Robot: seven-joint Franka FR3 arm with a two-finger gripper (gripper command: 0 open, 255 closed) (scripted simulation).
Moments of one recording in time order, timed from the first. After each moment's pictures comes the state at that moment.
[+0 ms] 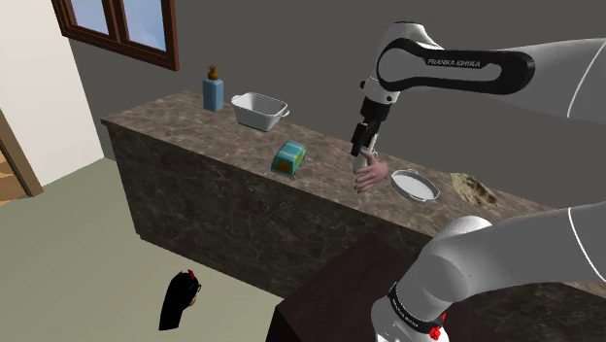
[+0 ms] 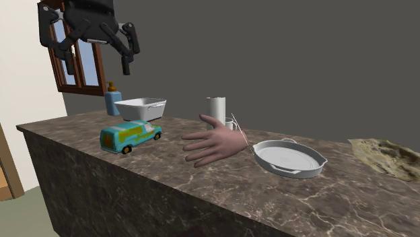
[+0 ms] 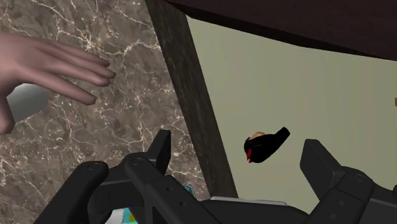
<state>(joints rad) -0.07 -0.60 -0.16 -2.39 -0.09 1.77 -0.38</state>
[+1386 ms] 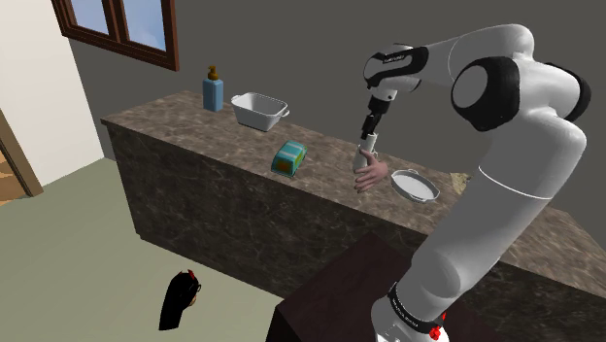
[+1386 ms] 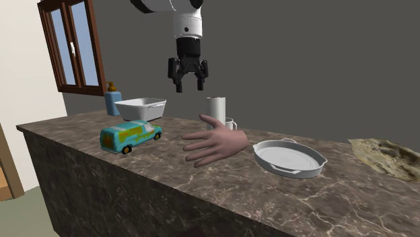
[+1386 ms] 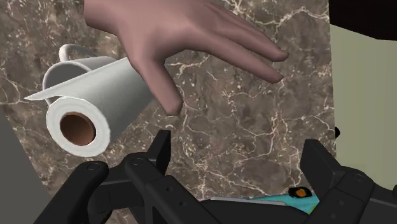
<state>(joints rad) -0.17 0.08 -0.48 -1.88 0.03 1.95 -0.91</state>
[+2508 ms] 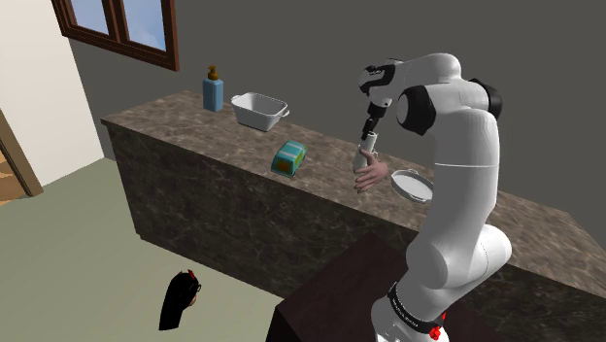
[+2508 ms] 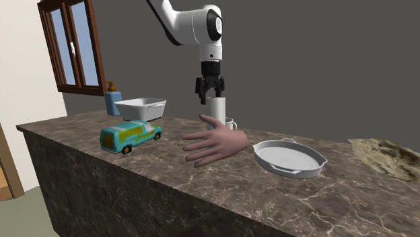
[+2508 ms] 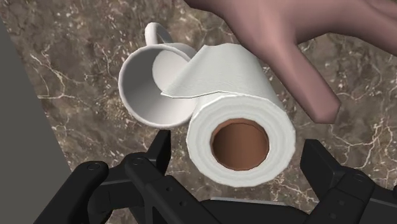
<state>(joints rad) -0.36 0.54 -0.47 -1.42 0.24 1.92 -1.14</state>
